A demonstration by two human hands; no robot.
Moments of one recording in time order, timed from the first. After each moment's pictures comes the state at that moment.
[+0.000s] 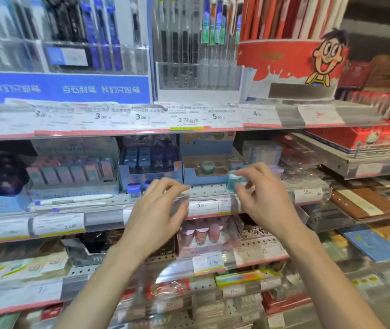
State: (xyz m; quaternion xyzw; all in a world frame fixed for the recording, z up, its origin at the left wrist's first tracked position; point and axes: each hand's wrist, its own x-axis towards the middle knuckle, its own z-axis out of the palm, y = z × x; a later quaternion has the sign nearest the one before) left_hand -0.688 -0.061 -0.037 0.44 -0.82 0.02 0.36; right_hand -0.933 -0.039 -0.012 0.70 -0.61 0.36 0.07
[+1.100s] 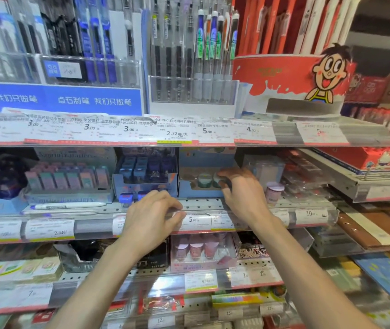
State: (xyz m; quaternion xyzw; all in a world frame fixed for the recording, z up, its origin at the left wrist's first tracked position) left_hand -0.709 -0.084 -0.033 0.55 -0.79 0.04 0.28; right_hand -0.936 -0.115 -0.008 0.72 -0.62 0.31 0.07
